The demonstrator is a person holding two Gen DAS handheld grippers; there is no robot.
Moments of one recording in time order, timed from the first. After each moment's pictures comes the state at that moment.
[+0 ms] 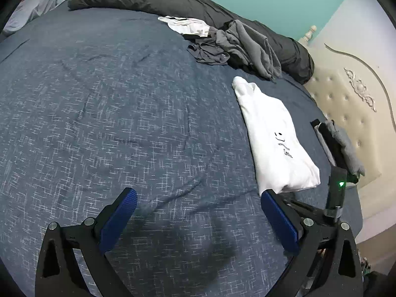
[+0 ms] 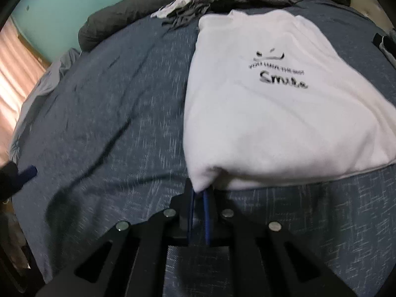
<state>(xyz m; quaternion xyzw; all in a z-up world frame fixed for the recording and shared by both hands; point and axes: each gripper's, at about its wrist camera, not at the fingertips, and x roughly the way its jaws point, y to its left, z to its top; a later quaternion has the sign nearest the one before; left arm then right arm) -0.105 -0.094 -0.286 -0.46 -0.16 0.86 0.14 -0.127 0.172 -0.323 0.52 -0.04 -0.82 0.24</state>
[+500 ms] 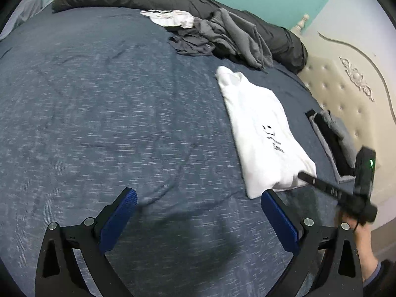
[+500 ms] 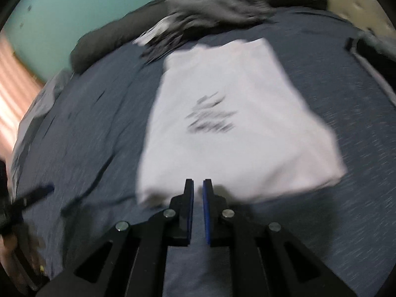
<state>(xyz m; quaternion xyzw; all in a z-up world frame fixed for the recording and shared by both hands) -0.125 -0.045 -0.292 -0.47 -0.14 0.85 0.17 -0.159 0.259 -0.275 0.49 -0.06 -0.84 0.20</state>
